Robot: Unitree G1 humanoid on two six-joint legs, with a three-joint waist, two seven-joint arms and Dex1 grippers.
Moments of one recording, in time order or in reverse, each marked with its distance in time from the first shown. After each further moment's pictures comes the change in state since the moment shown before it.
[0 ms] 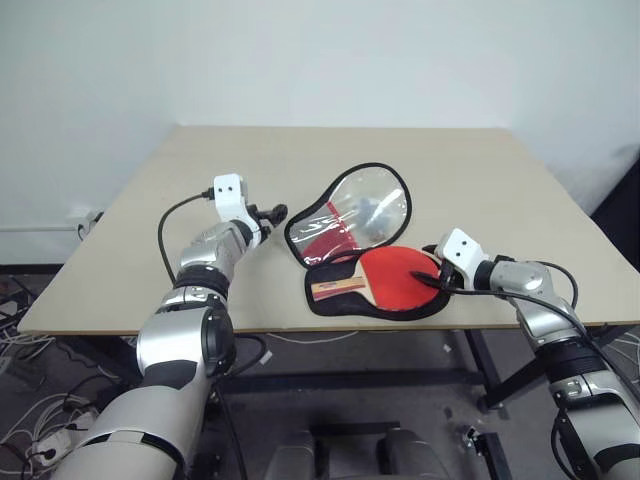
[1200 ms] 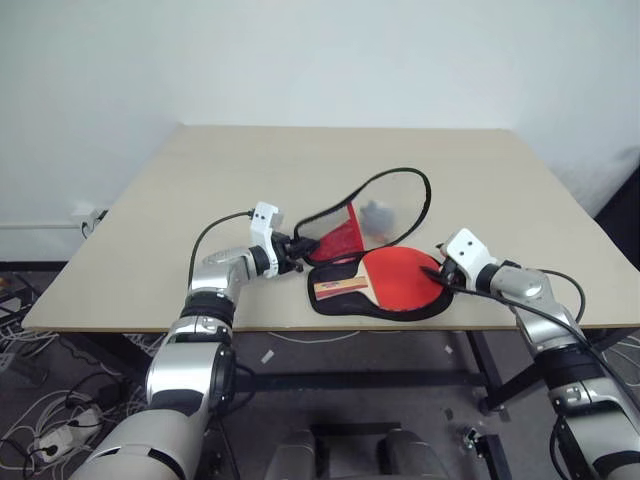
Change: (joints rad) left arm 0.211 -0.022 -0.233 -0.326 0.019 0.036 -0.568; right arm -0.041 0.010 -0.025 0.090 -0.059 0.092 -0.219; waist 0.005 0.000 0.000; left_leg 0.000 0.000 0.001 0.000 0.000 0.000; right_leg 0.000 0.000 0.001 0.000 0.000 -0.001
